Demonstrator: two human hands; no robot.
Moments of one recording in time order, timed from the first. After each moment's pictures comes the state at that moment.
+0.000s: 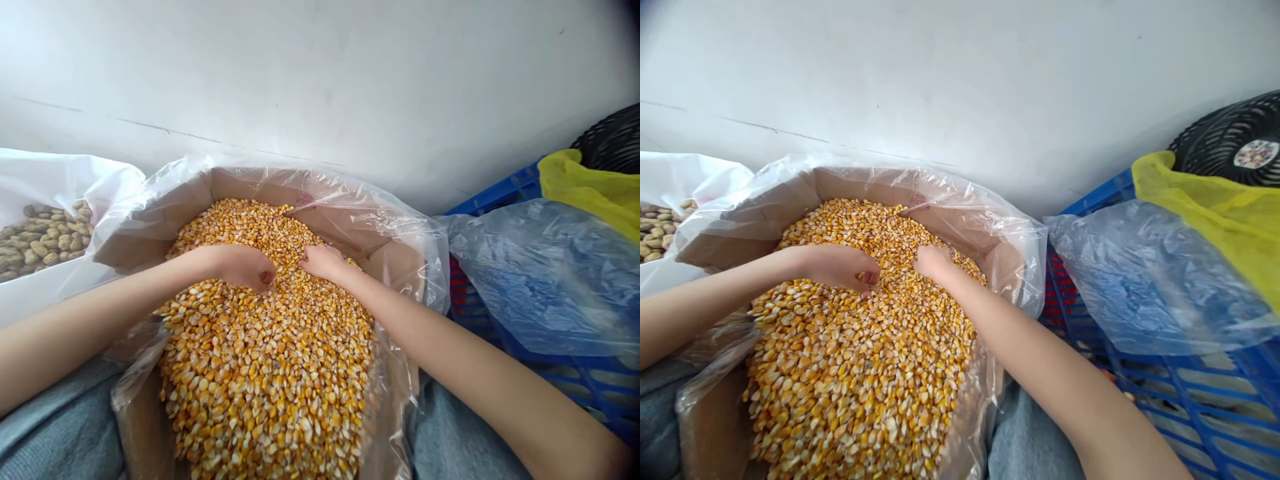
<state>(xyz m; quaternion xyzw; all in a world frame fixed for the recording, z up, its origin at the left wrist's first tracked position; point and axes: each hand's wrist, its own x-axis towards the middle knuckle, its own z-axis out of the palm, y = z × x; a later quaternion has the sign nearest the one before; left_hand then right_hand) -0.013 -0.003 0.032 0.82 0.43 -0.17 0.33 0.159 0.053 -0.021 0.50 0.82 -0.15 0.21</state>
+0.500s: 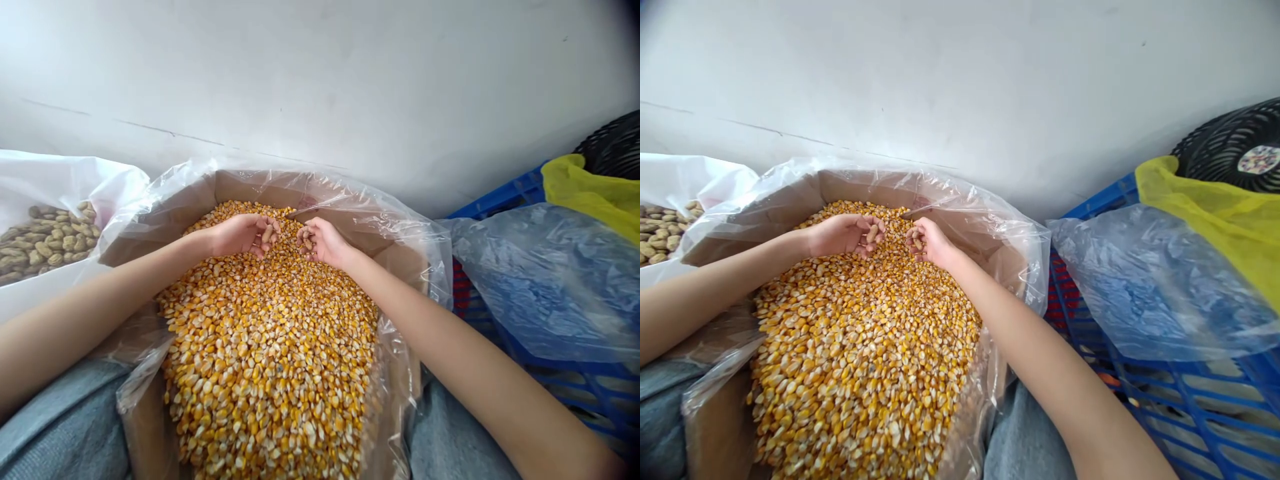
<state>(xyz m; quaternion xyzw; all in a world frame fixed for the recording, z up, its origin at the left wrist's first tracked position) -0.040 0.023 0.015 0.44 0.40 0.28 0.76 0.151 0.075 -0.003 0.49 0.45 -0.74 -0.11</state>
